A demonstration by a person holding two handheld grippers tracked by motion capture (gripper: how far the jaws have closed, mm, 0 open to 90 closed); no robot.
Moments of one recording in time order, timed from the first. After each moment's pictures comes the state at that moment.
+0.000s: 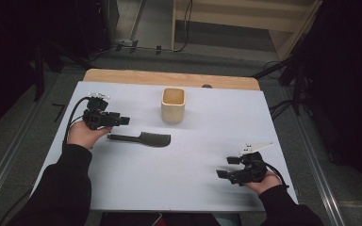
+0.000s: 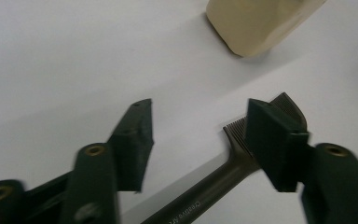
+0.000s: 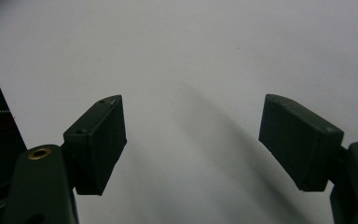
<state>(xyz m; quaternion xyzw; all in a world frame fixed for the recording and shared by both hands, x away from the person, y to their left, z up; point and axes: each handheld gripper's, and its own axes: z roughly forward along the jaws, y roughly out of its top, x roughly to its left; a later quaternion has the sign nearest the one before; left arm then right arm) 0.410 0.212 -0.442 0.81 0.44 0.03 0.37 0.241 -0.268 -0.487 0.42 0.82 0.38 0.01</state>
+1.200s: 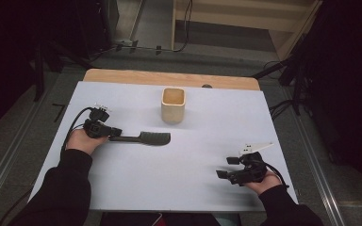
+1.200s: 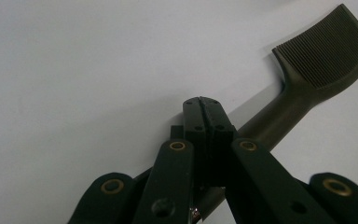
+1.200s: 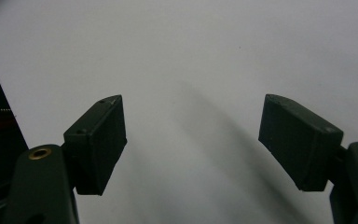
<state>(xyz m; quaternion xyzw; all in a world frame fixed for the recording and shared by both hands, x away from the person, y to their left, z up) 0.410 0.223 -0.483 0.85 0.45 -0.01 0.29 0.241 -0.267 -0.486 0.42 0.82 0.38 0.01</state>
